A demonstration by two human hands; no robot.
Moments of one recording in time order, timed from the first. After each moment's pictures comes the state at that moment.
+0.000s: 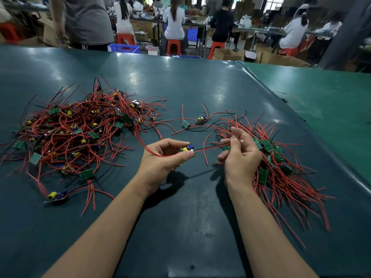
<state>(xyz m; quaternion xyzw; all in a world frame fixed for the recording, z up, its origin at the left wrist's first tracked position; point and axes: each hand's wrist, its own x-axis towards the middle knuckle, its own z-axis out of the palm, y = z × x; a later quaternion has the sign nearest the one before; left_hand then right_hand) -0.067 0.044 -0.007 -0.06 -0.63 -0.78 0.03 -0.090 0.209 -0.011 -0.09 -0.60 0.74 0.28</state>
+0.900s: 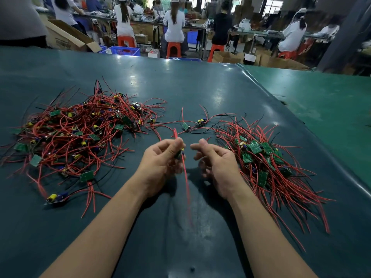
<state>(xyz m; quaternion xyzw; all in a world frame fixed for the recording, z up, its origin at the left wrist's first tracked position) -0.066 0.043 -0.001 -0.03 -0.53 -0.84 -0.04 -0.077 0.195 -0.007 0.01 -0.63 0.78 -0.01</state>
